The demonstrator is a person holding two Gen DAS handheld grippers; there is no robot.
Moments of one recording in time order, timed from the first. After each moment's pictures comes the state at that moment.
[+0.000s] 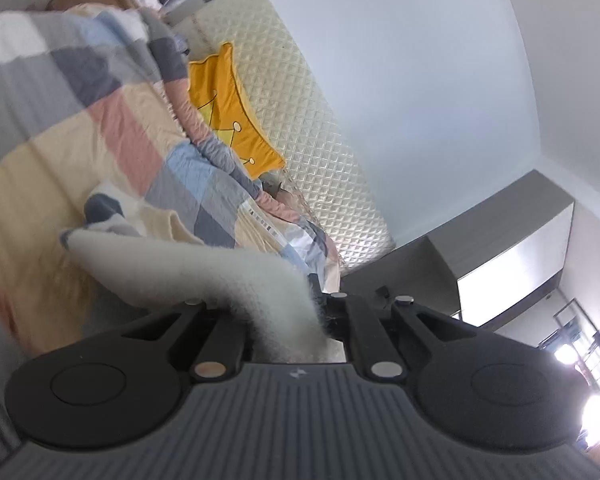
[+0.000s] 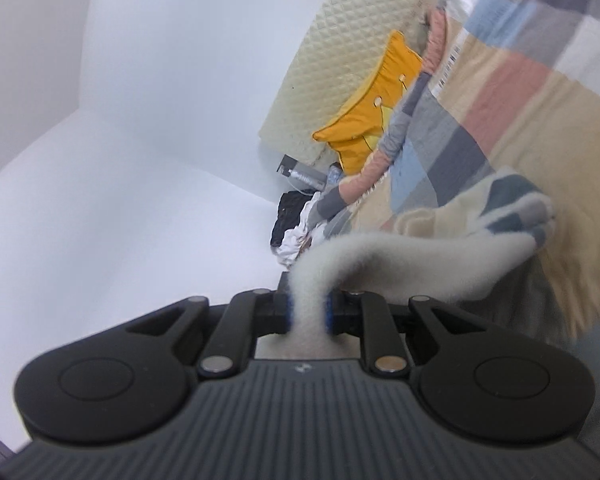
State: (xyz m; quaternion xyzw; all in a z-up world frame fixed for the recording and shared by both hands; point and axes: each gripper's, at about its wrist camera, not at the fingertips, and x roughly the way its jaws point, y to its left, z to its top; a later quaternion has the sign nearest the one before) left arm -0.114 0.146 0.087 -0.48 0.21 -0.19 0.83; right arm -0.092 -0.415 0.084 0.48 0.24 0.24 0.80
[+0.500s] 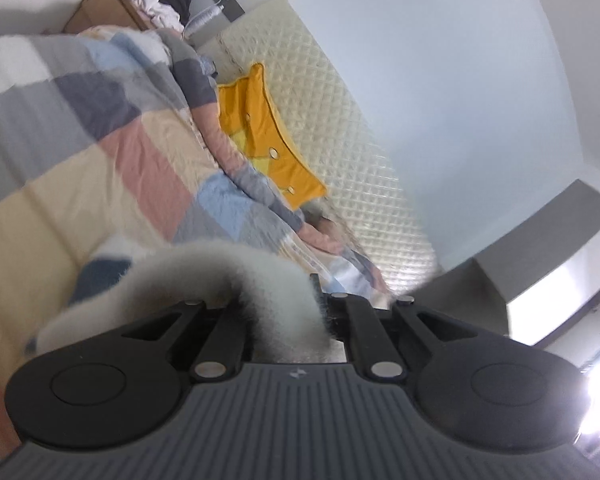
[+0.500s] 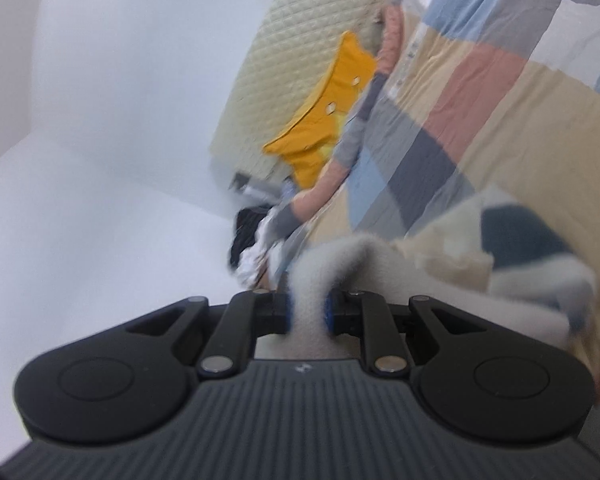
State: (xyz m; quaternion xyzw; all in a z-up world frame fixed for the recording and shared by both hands) left arm 0.017 0.142 0.068 -0.44 0.21 -0.11 0.86; right arm 0.012 -0.395 0.052 0.50 0.26 0.16 0.81
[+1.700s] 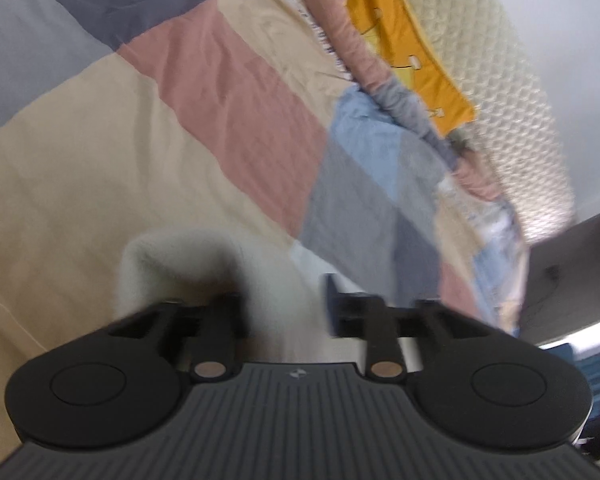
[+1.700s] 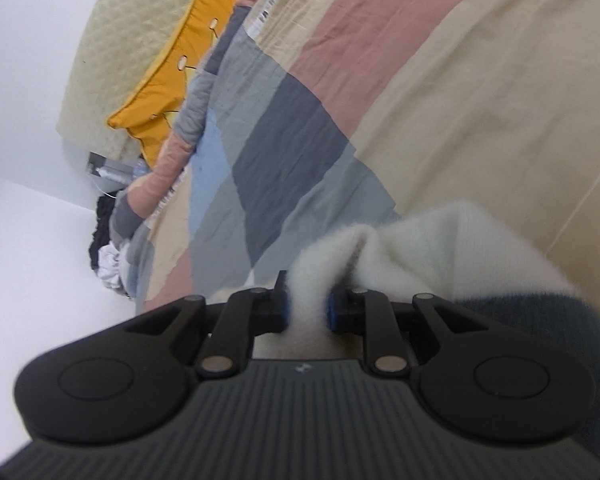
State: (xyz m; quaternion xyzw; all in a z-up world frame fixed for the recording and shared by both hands) left arm 0.304 0.152 -0.121 -0.40 0.40 -0.05 0.82; right arm 0.203 -0.357 -0.114 0.45 0.39 0.05 0.80
